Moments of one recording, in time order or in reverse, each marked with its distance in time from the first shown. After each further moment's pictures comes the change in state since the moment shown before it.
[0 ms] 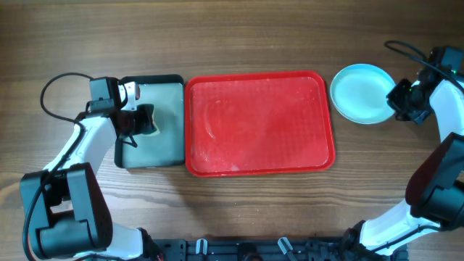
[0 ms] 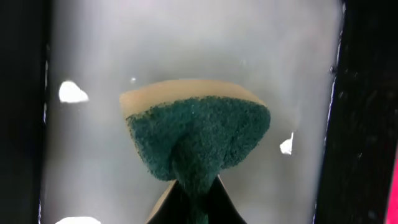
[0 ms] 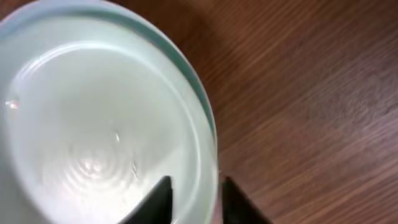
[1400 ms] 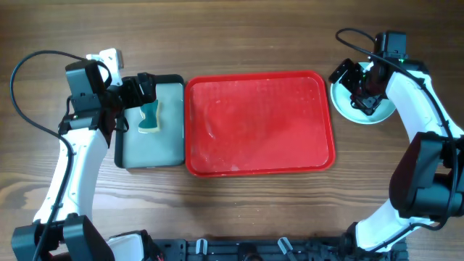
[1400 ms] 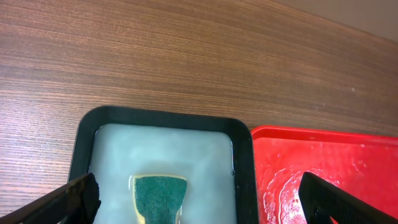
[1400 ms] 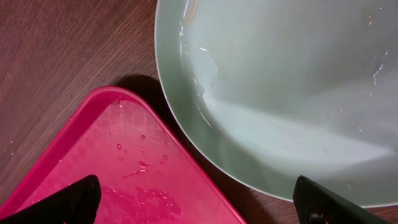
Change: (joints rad) left arm 0.000 -0.225 0.059 0.146 0.057 -0.053; right arm 0.280 0.000 0.000 0.056 -0.167 0.251
